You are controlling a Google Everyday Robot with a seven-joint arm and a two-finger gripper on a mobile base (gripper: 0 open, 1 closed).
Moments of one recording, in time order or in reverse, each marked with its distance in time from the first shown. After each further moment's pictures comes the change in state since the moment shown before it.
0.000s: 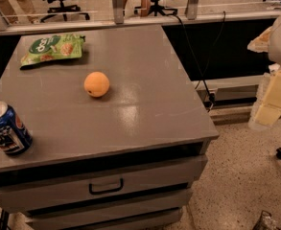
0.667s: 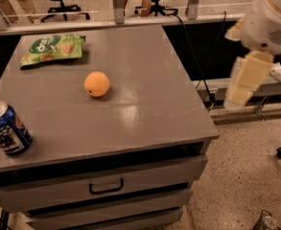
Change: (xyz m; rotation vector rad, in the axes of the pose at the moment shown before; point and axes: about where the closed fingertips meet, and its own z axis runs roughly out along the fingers) arm -0.035 -0.033 0.016 0.002 -0.040 -0.041
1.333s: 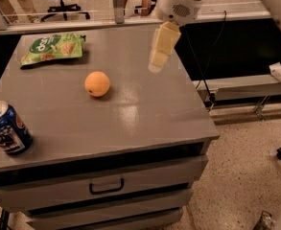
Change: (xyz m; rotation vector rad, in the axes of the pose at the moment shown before) arm -0.154 -0.085 0.068 -0.052 -0.186 -0.154
